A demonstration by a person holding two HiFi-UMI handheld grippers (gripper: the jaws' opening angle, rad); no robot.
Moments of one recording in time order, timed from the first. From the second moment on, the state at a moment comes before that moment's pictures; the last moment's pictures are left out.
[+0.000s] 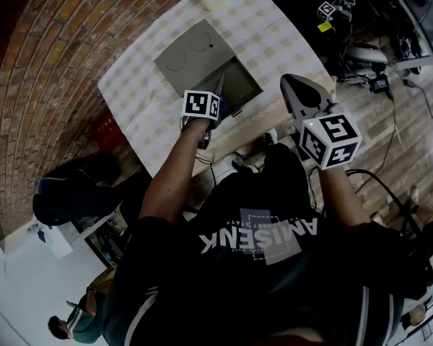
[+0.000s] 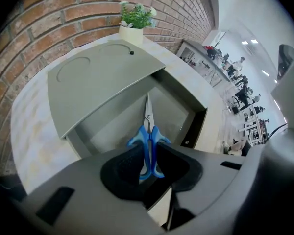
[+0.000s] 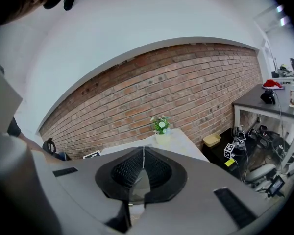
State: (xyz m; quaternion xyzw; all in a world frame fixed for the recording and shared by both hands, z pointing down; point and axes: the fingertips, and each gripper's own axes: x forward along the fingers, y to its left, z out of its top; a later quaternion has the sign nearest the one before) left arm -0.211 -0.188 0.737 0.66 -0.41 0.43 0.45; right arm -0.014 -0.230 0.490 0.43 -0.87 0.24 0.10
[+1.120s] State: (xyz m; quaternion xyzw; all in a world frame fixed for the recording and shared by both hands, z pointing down) left arm -0.227 -0.175 0.631 0.75 -0.44 0.27 0.42; right arm -0.052 -0.207 0.453 0.41 -0.88 0.20 0.09
